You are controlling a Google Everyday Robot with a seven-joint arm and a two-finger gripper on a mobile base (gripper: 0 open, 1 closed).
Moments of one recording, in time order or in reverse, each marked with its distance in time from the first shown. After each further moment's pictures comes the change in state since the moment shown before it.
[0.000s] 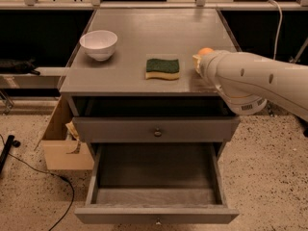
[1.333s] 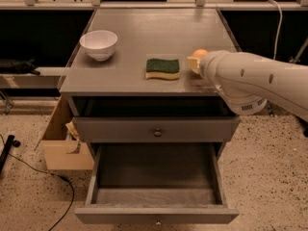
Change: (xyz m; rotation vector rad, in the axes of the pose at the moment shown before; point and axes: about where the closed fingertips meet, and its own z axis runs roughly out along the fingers) arm -0.001 0.000 0.000 0.000 -0.002 -0.001
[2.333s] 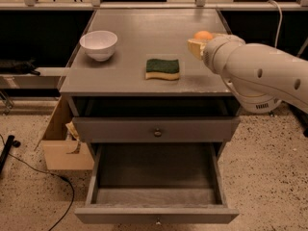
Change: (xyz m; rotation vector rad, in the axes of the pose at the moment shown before) arm -0.058 -0.001 -0.041 -0.028 -0.146 -0.006
